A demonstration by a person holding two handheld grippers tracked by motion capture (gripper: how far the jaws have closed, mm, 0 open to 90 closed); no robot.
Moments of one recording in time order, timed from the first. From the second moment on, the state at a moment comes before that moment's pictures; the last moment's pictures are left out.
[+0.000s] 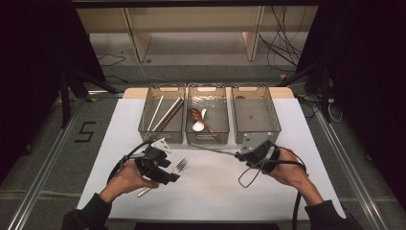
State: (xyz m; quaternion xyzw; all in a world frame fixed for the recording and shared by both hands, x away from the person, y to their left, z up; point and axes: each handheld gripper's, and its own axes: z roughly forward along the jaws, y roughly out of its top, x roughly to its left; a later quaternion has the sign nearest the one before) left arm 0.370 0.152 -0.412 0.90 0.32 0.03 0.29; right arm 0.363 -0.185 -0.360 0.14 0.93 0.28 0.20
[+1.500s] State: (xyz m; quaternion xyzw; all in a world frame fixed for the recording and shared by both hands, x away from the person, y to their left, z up) left arm 0.364 0.178 -0.421 0.88 0.37 0.06 0.30; right arm 0.511 -0.238 -0.359 0.39 0.85 0.20 0.28
